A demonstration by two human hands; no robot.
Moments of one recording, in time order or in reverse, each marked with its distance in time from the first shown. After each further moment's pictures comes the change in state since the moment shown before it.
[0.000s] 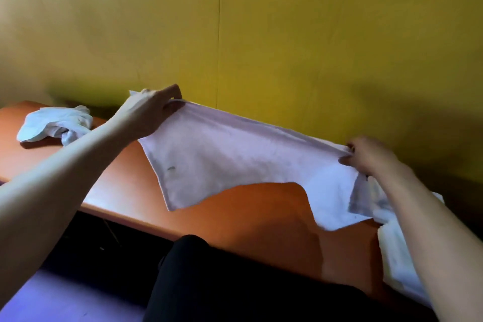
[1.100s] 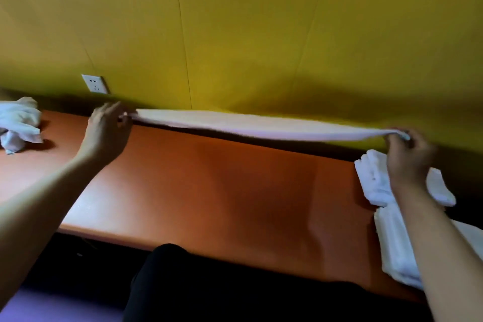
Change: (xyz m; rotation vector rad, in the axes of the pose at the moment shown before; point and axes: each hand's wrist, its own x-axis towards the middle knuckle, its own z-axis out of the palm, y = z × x) left_hand 0.010 -0.065 0.147 -0.119 0.131 -0.215; right_hand 0.009 0.072 0.075 1.085 0.757 0.254
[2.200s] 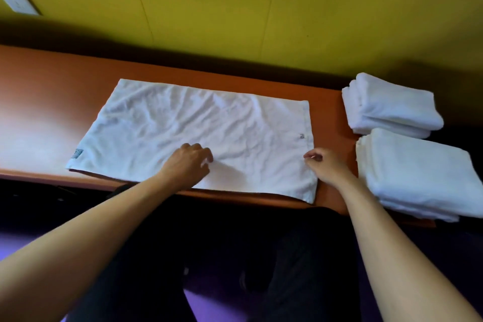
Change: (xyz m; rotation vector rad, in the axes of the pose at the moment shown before) left_hand -0.196 0.144 0.159 0.006 -0.873 0.193; right_hand -0.118 0.178 -0.005 -0.575 -0.859 0.373
